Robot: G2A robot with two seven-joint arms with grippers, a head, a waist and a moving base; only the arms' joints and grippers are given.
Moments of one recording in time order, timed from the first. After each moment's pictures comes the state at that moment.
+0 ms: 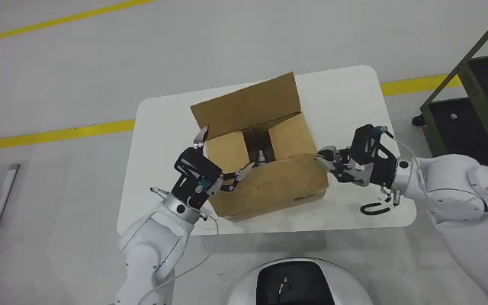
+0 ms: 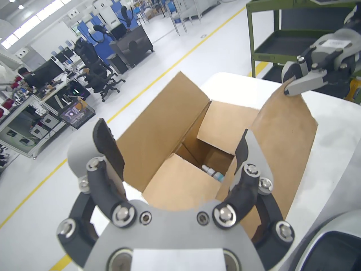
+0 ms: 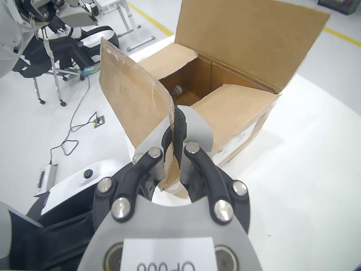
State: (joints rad) left arm 1.26 -1.31 -1.43 -2.15 1.56 -0.51 -0.25; right arm -1.16 -1.02 1.45 -1.88 -0.68 -0.74 0.62
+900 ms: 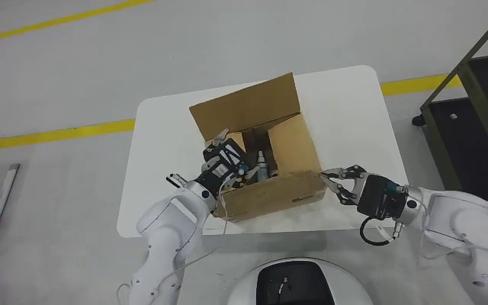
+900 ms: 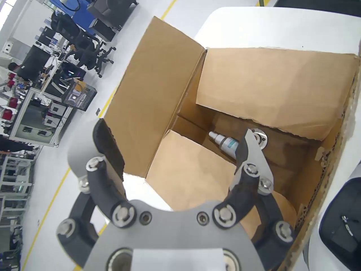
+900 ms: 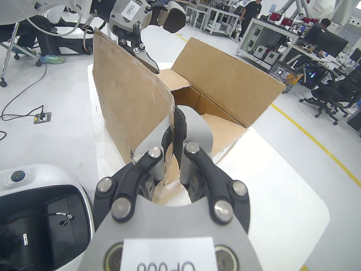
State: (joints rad) left arm 1.14 -1.29 -1.29 -2.05 1.71 -0.60 -0.52; right arm -1.40 -1.02 1.50 -2.00 -1.31 -0.78 -0.02
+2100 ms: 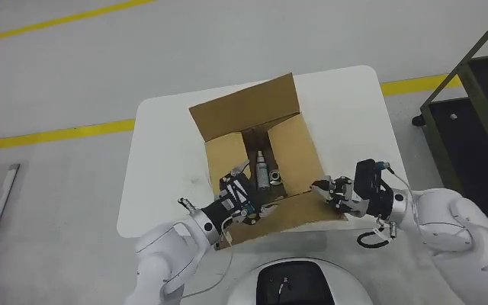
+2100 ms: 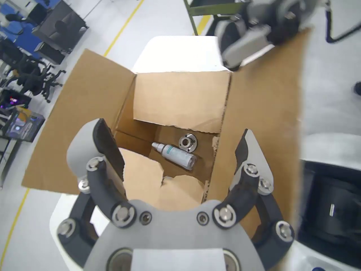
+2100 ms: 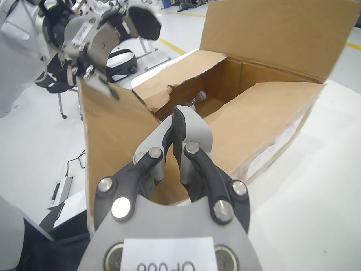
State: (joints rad) left arm 1.31 -1.26 -1.35 -2.19 1.50 -0.68 -0.51; right arm -1.35 -1.01 1.40 -1.88 -0.66 -0.82 0.44
